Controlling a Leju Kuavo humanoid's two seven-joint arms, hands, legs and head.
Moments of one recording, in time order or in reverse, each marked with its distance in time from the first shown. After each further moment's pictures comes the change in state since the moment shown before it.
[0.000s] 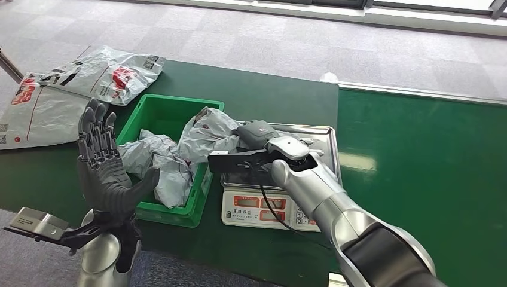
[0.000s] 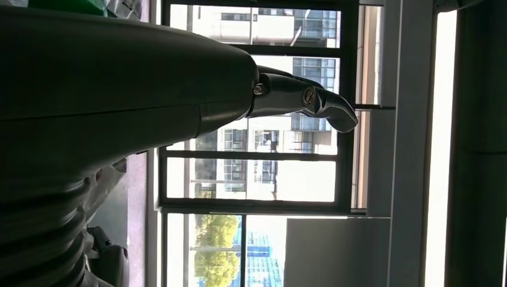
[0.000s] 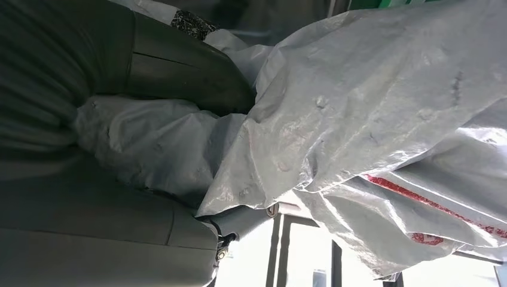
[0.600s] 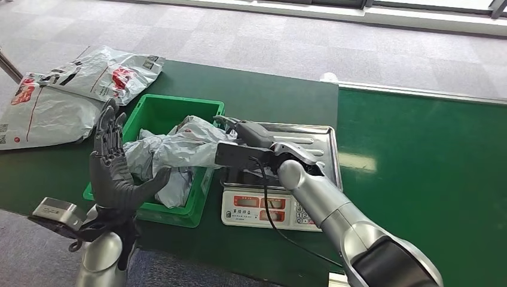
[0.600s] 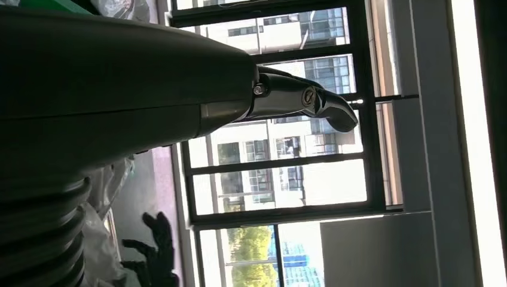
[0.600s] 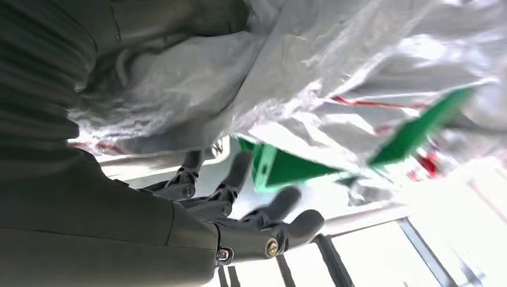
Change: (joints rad) left arm -0.024 0.020 0.000 0.019 -0.140 -0.005 0.068; right arm 0.103 -0.075 0.028 -0.235 -0.486 0.035 -0.103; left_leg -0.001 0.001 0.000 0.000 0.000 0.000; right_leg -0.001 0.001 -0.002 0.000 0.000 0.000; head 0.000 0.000
